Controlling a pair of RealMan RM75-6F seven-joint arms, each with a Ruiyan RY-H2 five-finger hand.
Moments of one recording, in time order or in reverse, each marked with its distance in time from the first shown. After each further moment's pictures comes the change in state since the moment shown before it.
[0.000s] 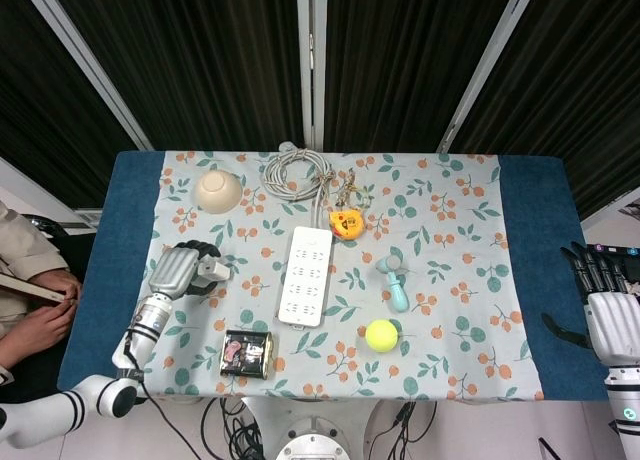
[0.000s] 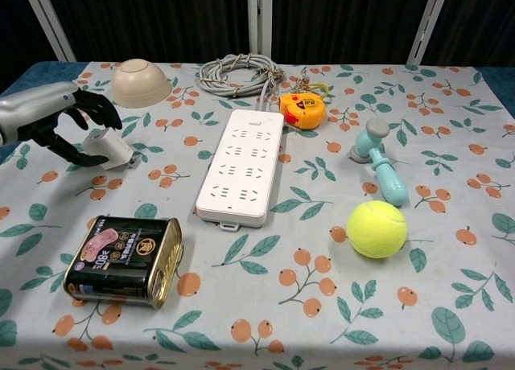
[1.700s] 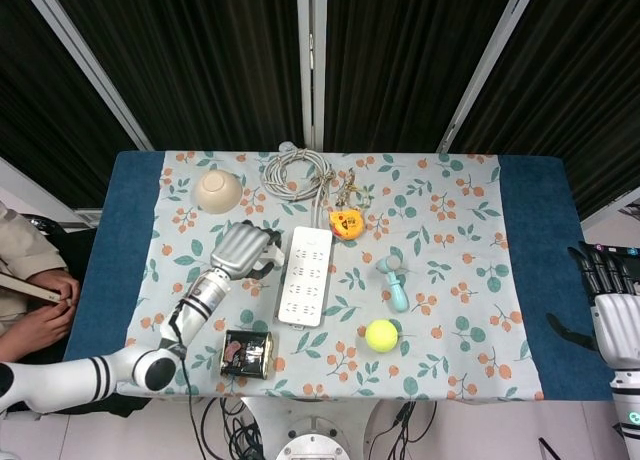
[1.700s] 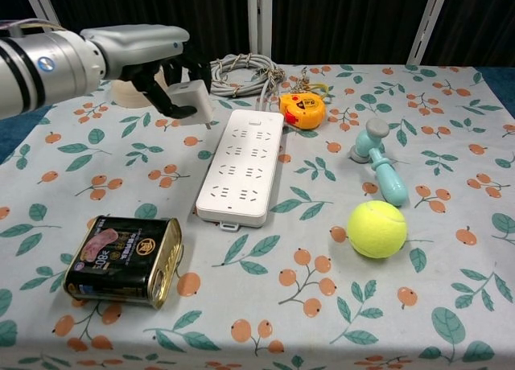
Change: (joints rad) left arm -0.271 0.071 -0.159 -0.323 -0.249 -0.166 0.524; right arm -0.015 0.016 0.004 -0.013 -0.001 0.027 0.001
